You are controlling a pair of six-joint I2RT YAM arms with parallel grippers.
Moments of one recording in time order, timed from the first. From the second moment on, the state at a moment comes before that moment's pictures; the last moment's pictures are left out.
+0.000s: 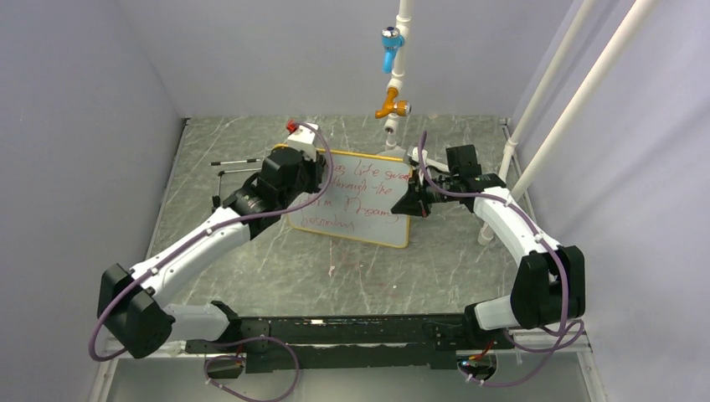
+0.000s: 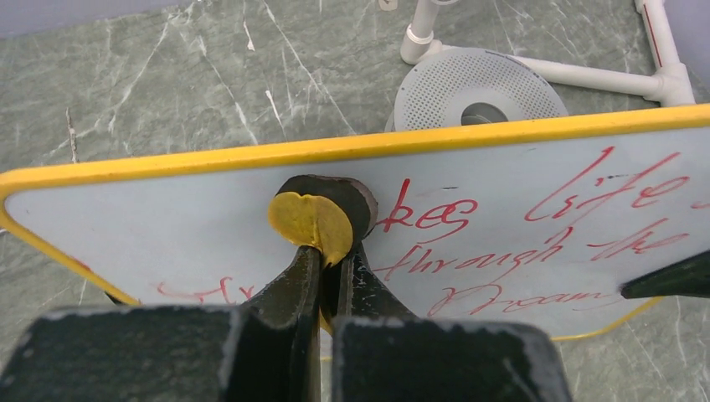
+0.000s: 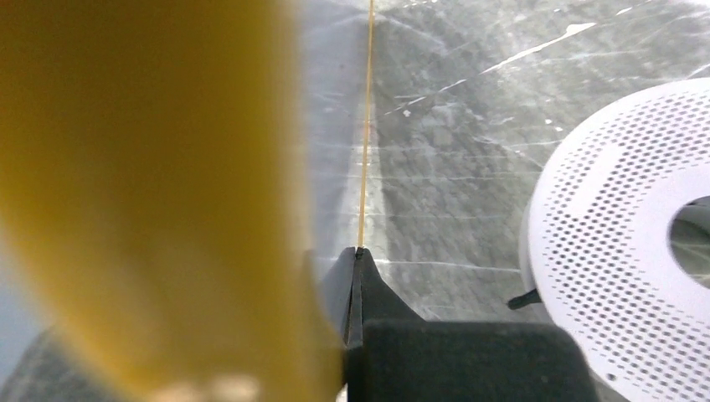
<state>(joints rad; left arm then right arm) -0.67 1.28 1.10 -0.17 -0.25 -0.22 0.21 1.38 1.03 -0.54 -1.03 -0.53</state>
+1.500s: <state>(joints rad) -0.62 1.30 1.06 -0.06 -0.23 -0.13 0.24 1.40 0.89 -0.39 -1.08 -0.15</state>
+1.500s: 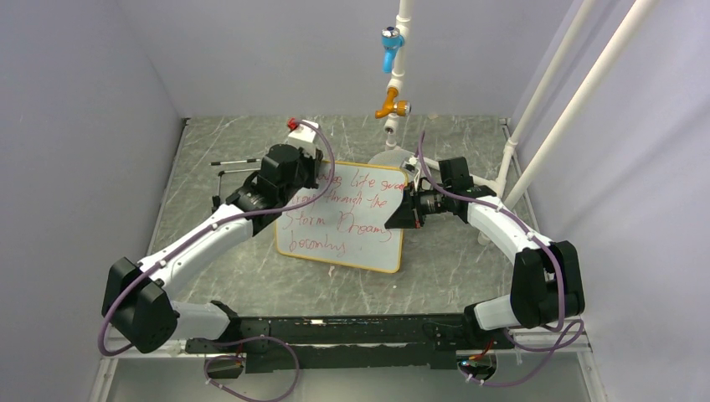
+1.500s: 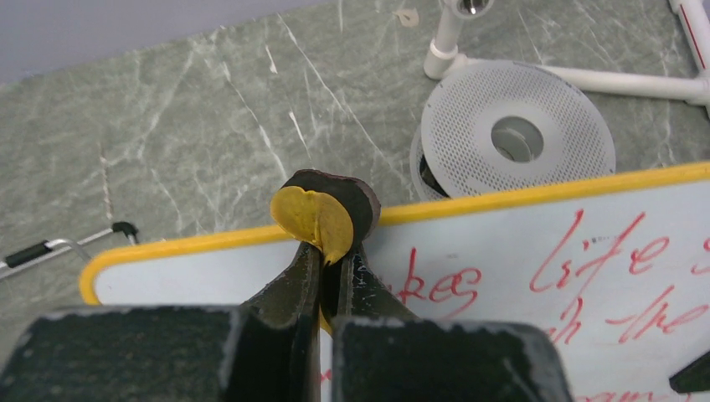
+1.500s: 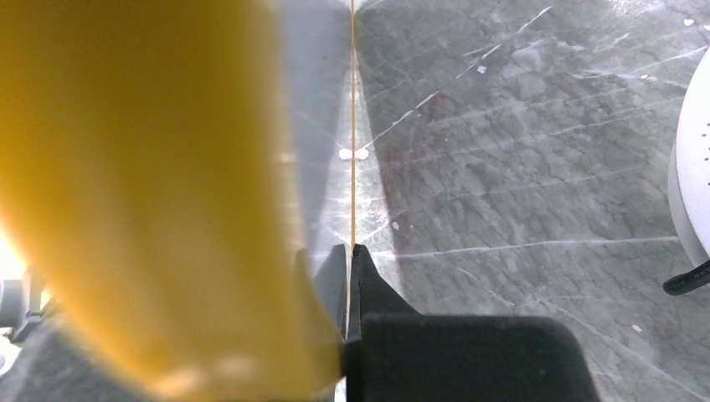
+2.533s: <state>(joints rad) -0.62 1.26 0.94 -0.01 -0.15 -0.22 0.24 1.40 0.89 -0.40 -1.08 -0.13</state>
